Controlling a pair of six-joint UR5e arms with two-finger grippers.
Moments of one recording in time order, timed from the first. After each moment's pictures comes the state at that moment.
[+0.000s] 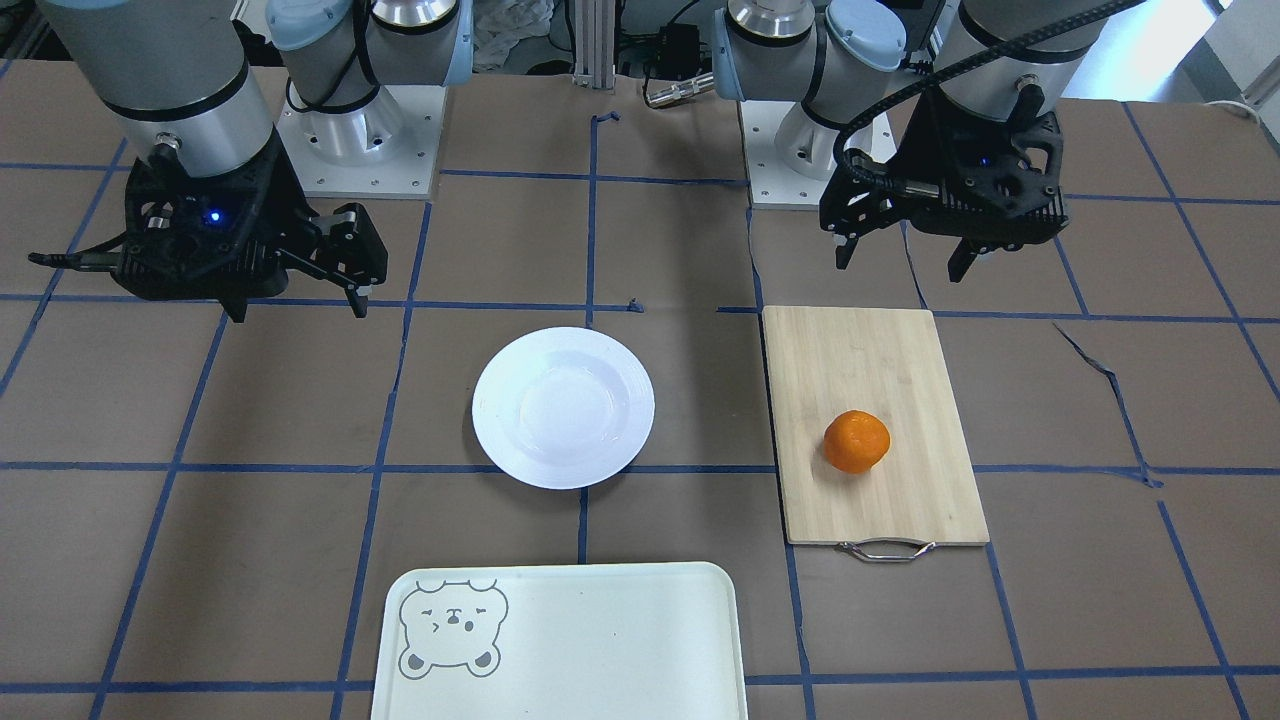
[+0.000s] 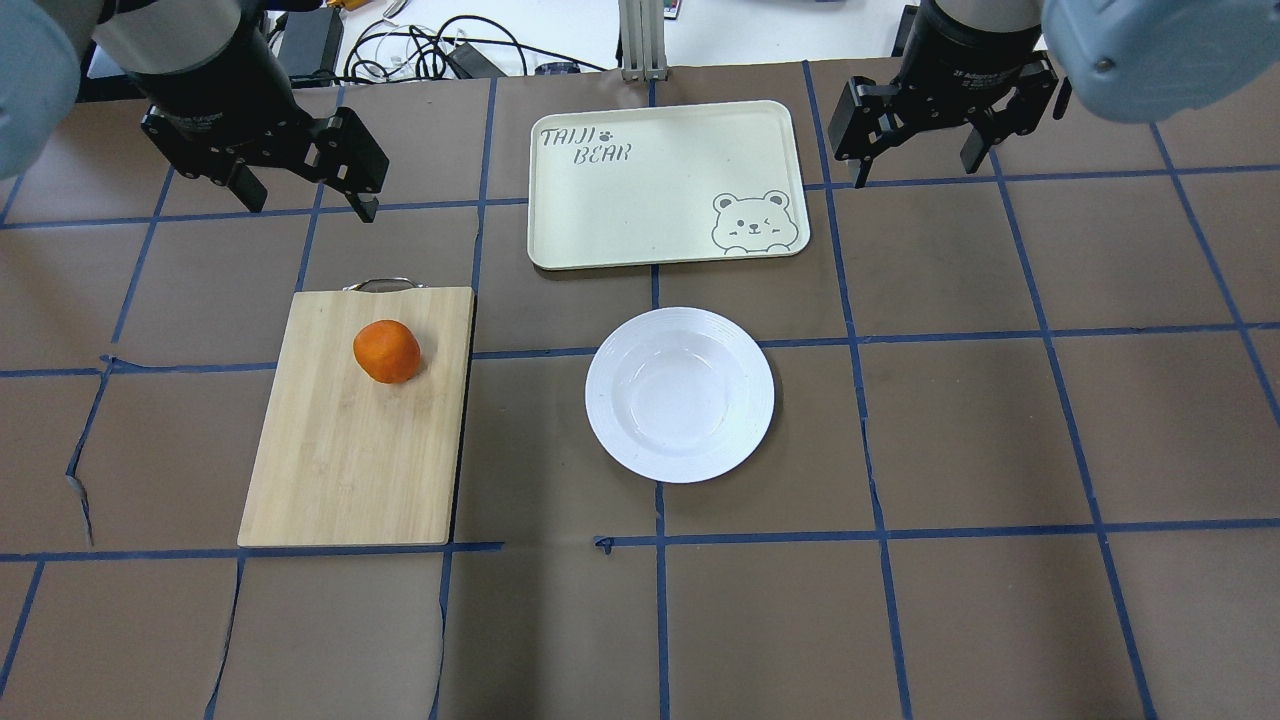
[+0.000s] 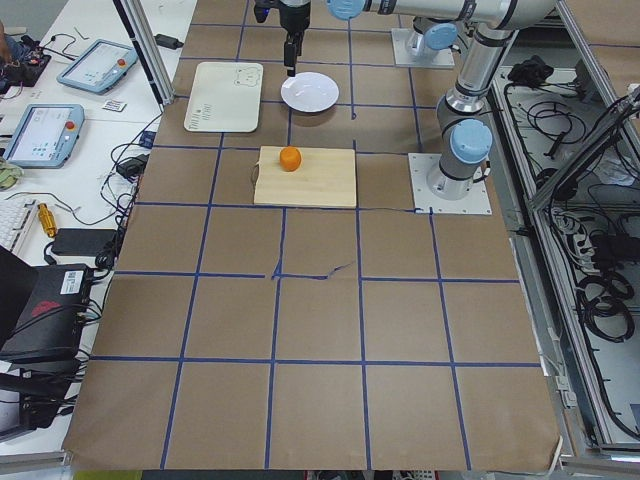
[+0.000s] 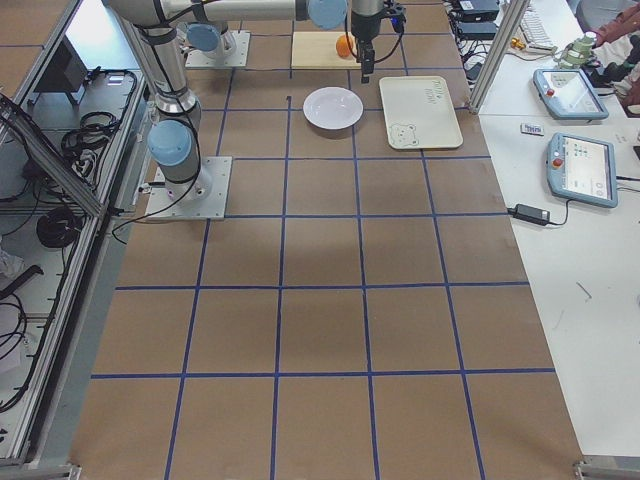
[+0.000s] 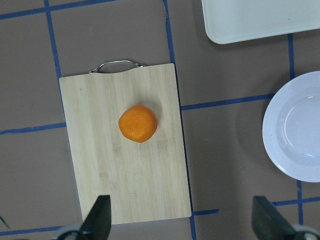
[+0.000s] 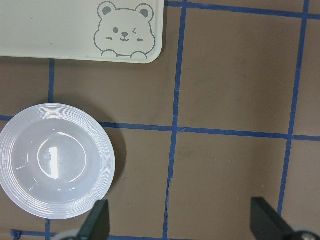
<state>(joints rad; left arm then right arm) -1.56 -1.60 -1.47 -1.61 1.61 0.14 1.61 -1.46 1.46 -1.62 -1.60 -0.03</state>
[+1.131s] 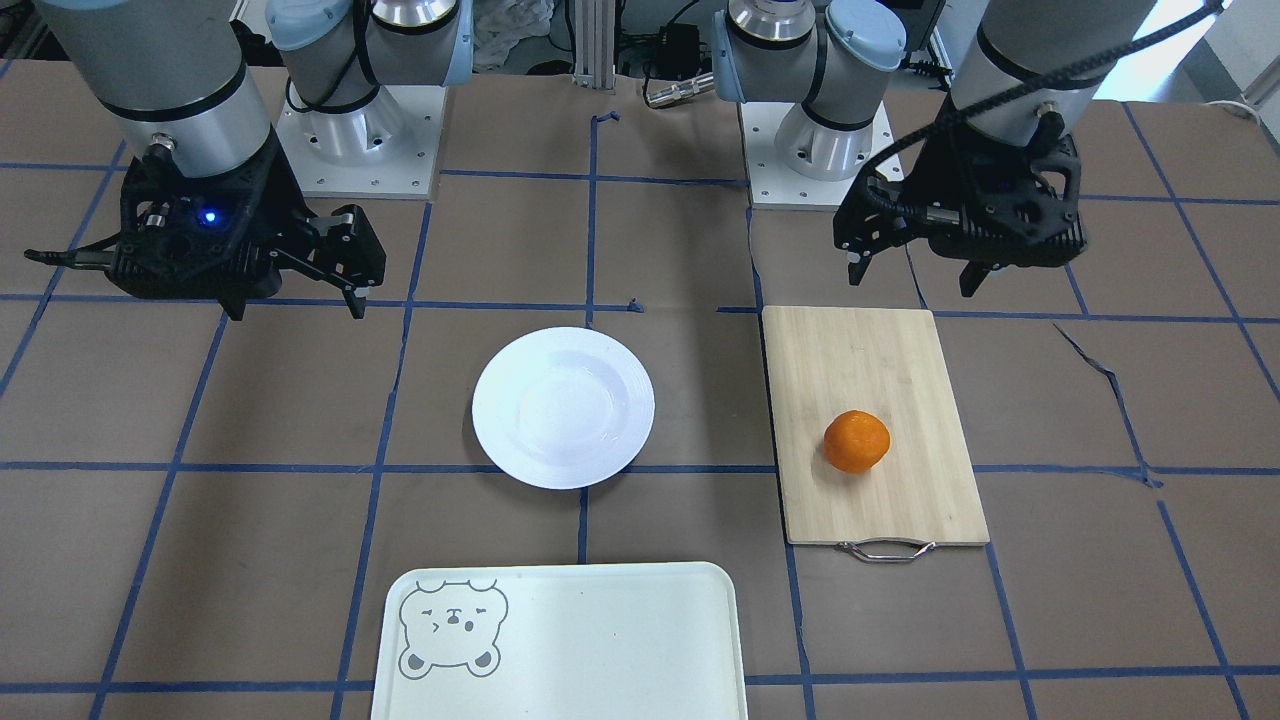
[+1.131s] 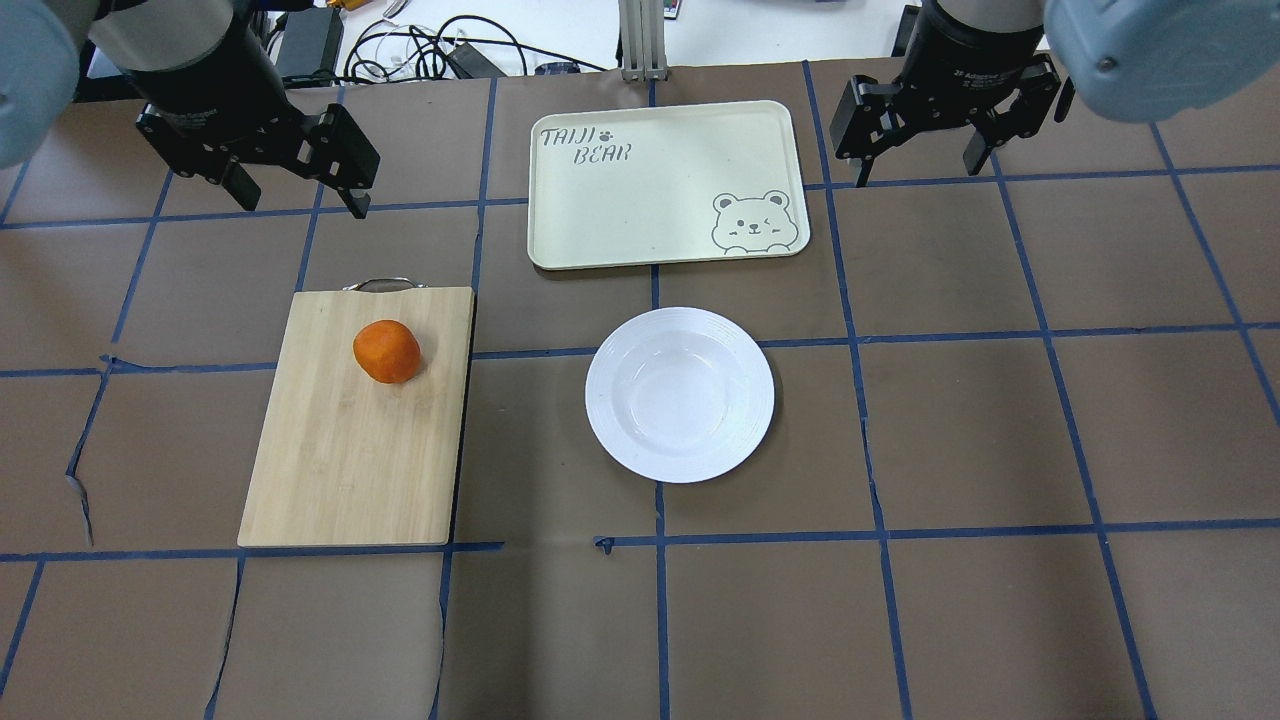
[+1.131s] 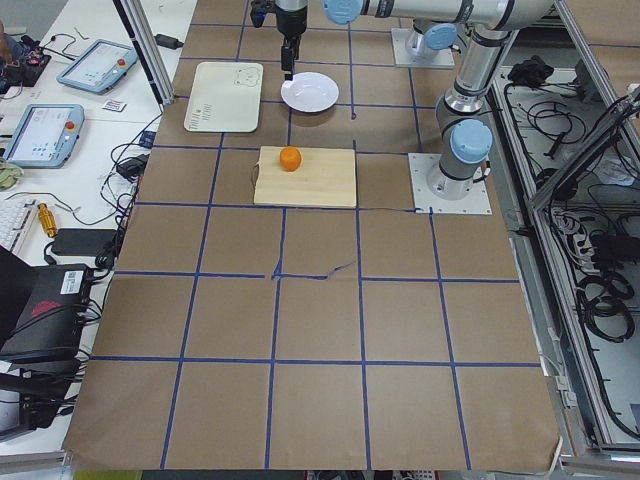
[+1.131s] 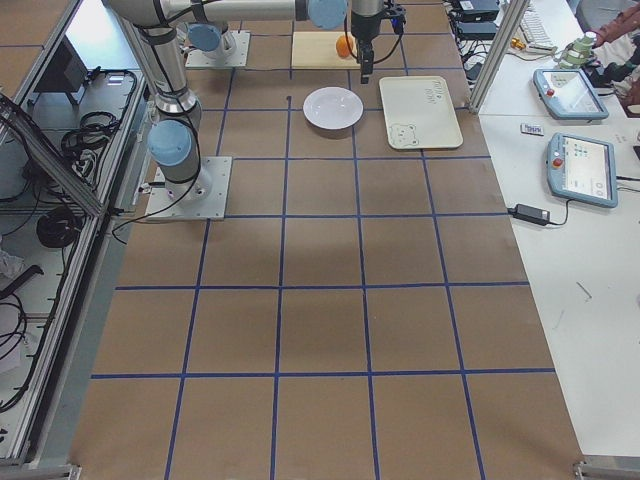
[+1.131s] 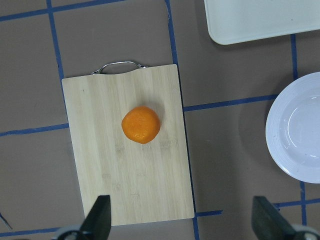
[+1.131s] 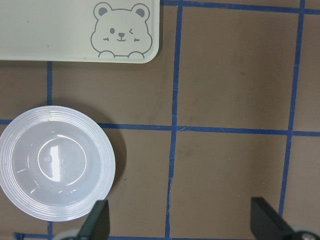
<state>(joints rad) -1.53 -1.64 -1.47 -1.60 1.61 0.13 1.61 -1.46 1.46 -1.62 -1.60 -0.01</state>
